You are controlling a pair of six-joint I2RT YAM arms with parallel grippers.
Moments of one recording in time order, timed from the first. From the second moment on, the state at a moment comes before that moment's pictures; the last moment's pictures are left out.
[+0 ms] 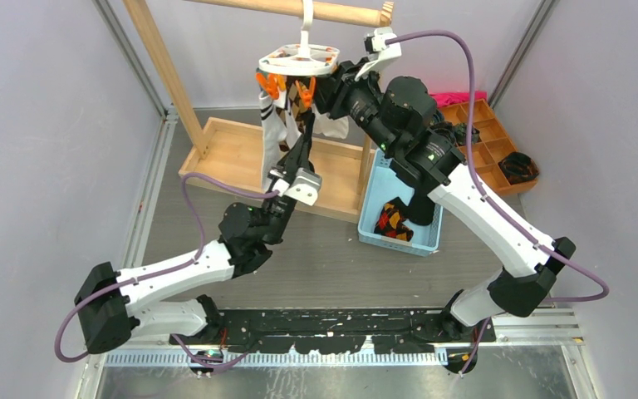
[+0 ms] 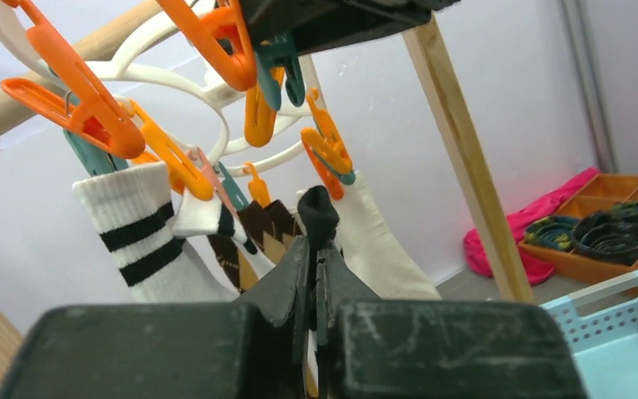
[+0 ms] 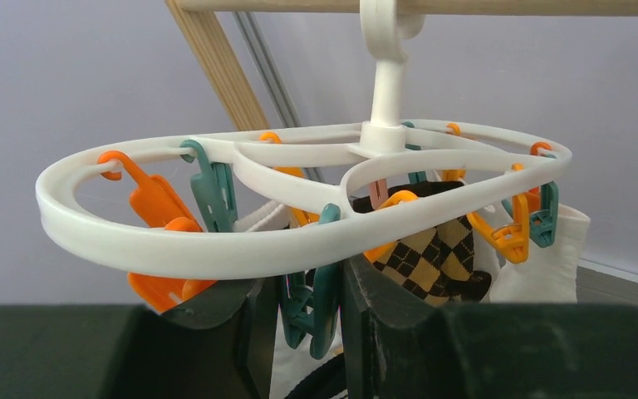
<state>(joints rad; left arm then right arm) -1.01 1.13 0.78 0.95 -0.44 0.76 0.81 1.48 1.76 -0.09 0.15 0.30</state>
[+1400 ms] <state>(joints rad) -1.05 1.48 0.92 1.30 -0.71 1.44 0.82 1.54 1.80 -0.15 0.15 0.42</state>
